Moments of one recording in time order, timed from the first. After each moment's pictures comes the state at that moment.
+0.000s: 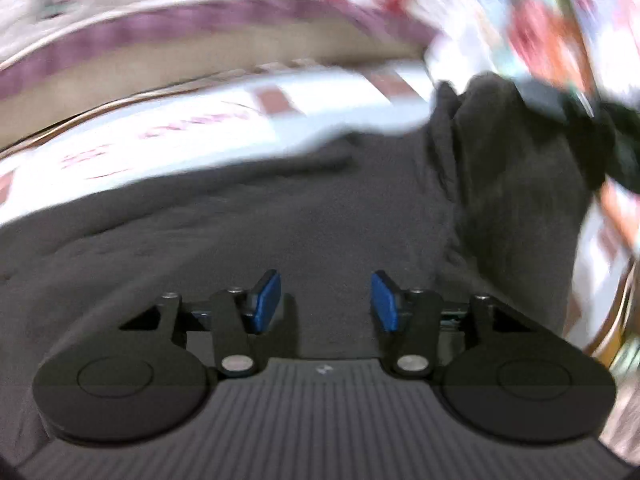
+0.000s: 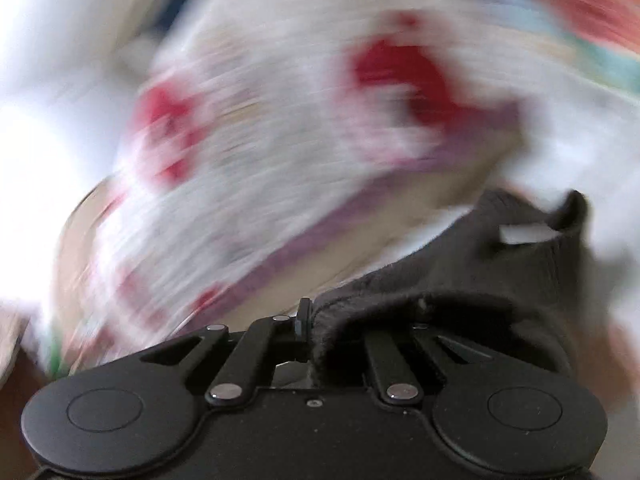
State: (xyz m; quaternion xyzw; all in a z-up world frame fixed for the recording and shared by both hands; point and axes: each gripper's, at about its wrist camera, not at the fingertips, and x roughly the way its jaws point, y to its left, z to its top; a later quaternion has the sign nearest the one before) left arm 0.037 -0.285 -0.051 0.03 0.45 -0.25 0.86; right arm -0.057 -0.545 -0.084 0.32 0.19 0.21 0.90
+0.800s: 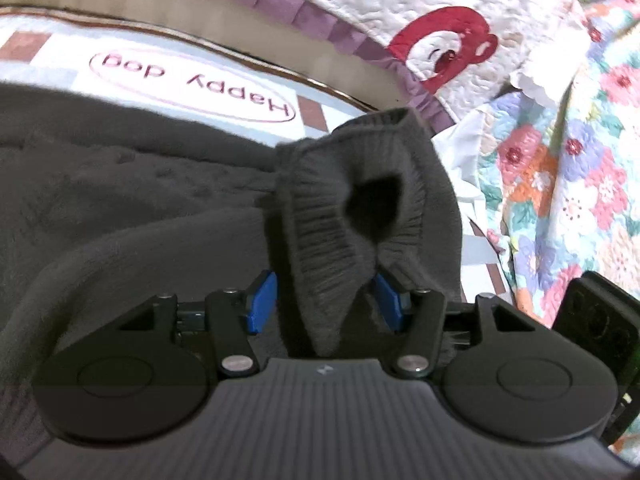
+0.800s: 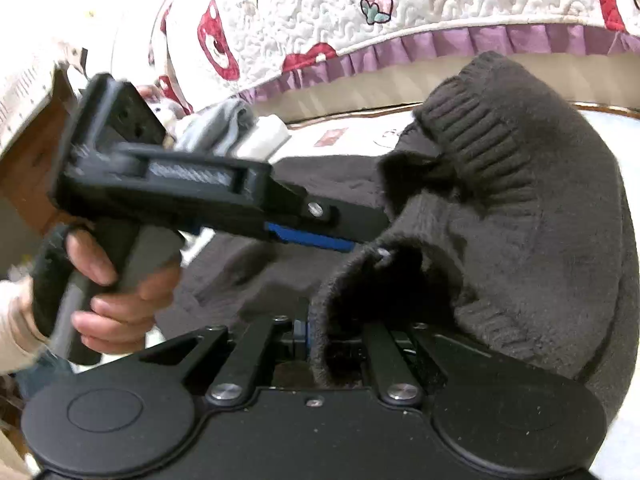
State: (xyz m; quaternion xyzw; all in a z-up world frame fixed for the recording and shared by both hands) left arm 0.042 -0.204 -0.076 -0.17 0.47 -0.31 0.81; right arm -0.030 -0.410 -0.120 0.12 0.39 0.35 0.84
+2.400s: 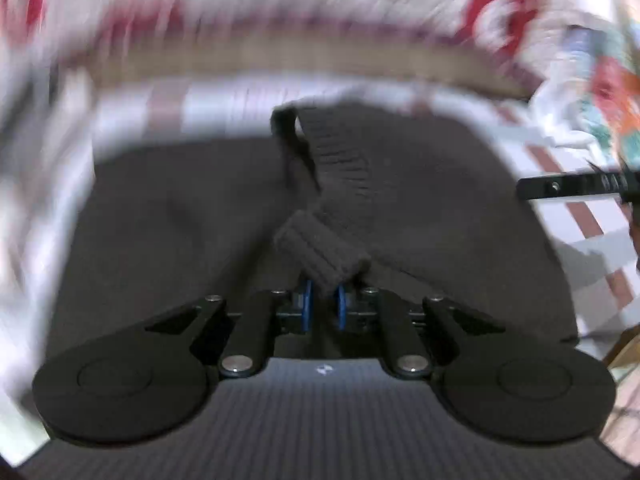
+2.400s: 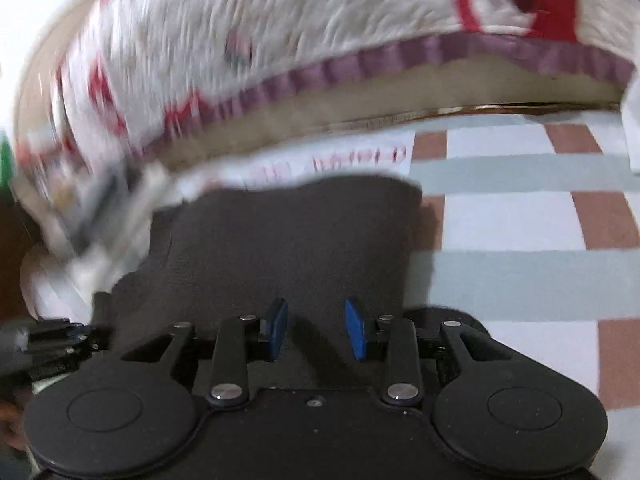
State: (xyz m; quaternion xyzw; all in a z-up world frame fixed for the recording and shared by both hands) left arm -0.044 -0.138 -0.098 -0.03 0.45 -0.14 0.88; right arm -0.014 -0.454 -0.119 0.10 0.41 0.18 0.89
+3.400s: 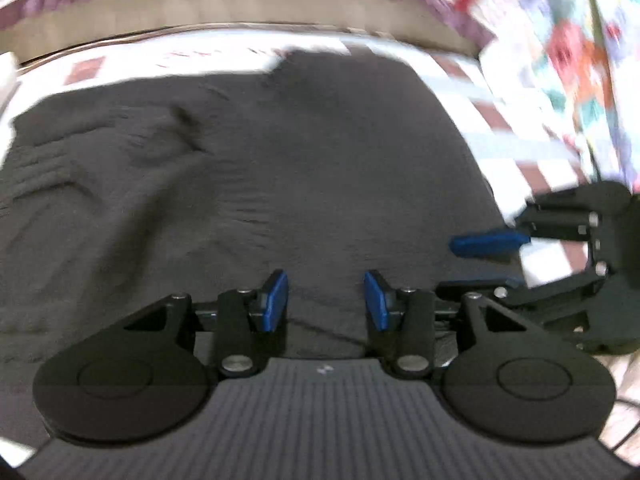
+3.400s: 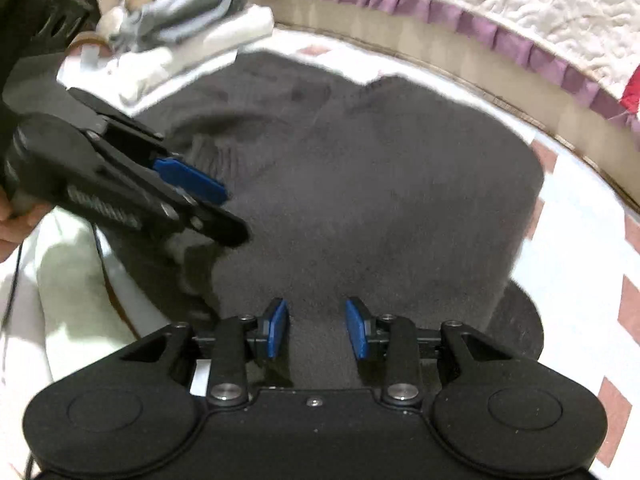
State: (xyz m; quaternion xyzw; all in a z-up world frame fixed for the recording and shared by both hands) left arm -0.038 -0.166 -0.092 -0.02 0.47 -0.21 0.86; right arm -0.066 -0.383 -0.113 -0.10 0.43 0.29 0.85
